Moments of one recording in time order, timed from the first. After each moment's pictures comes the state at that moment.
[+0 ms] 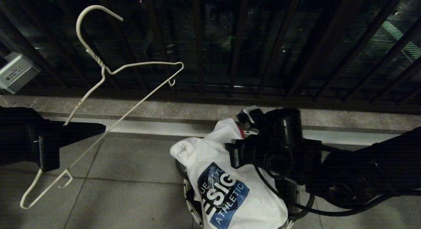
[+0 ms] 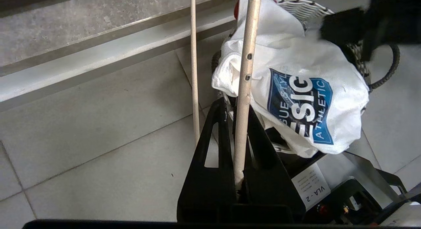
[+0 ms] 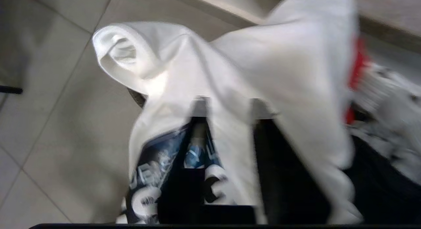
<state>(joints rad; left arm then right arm) -0.11 1.12 -0.95 0.16 -0.43 0.17 0.71 1.91 -0.98 -0.61 -0.11 0.10</state>
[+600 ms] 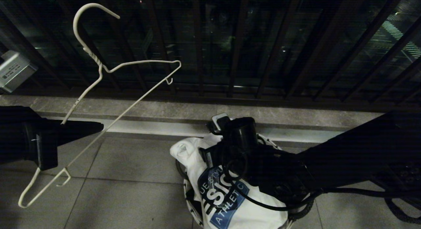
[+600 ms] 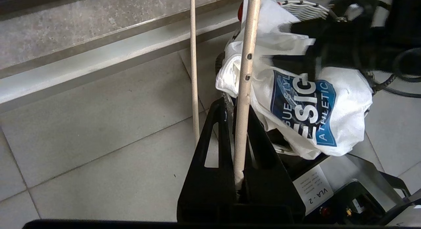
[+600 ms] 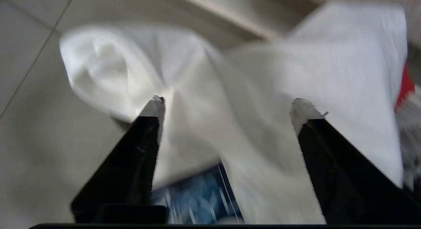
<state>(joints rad) -0.10 1.11 -0.95 0.15 -0.43 0.18 0.80 2.13 -1.21 -0.61 -0.29 0.03</state>
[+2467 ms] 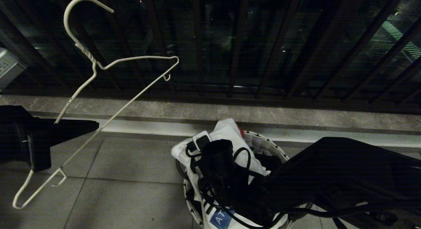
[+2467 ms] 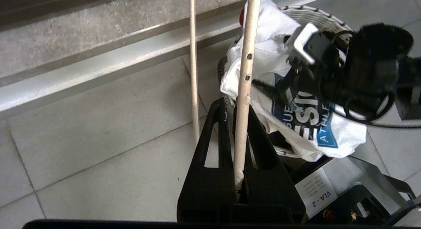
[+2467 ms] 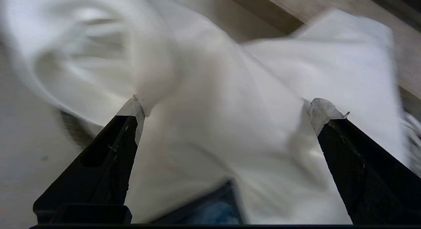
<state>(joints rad) -0.10 1.08 -0.94 0.15 -0.43 0.18 0.87 2.30 -1.23 -0.81 -0.60 -0.18</state>
